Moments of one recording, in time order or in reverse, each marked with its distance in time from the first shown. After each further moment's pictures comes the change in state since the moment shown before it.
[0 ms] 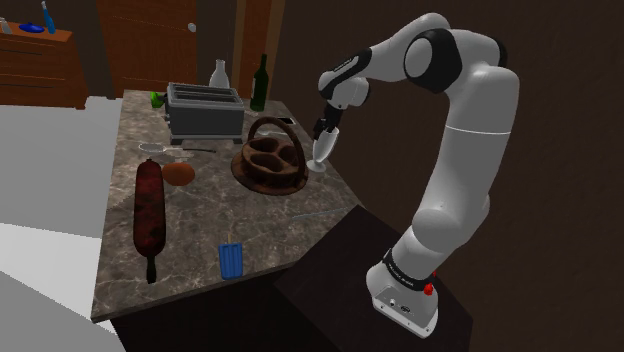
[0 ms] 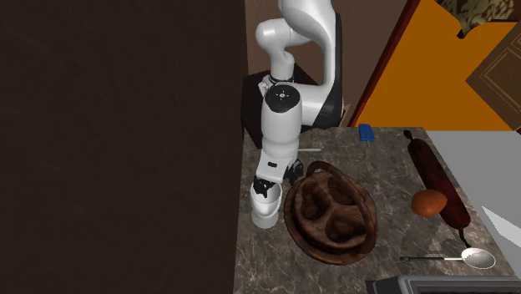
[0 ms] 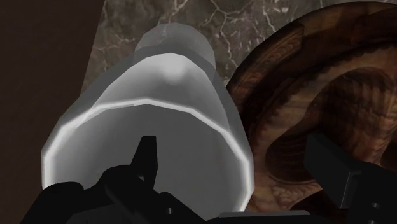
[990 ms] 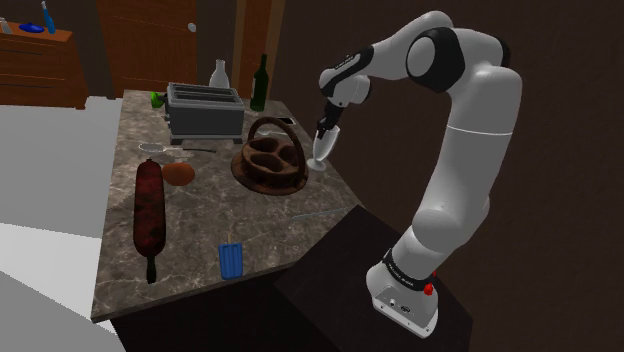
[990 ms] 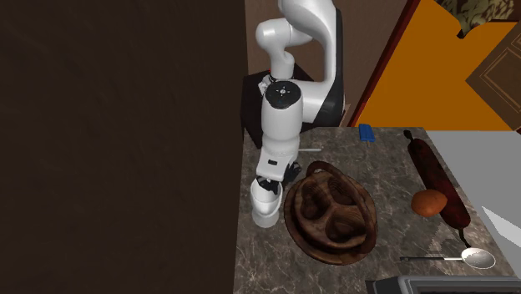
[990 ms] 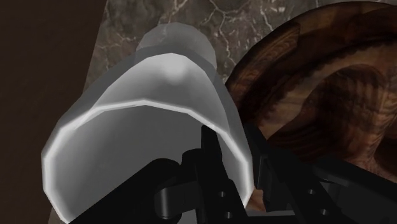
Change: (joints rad) arm 0.004 -0.015 -0.005 0.006 -0.011 -0.020 0.008
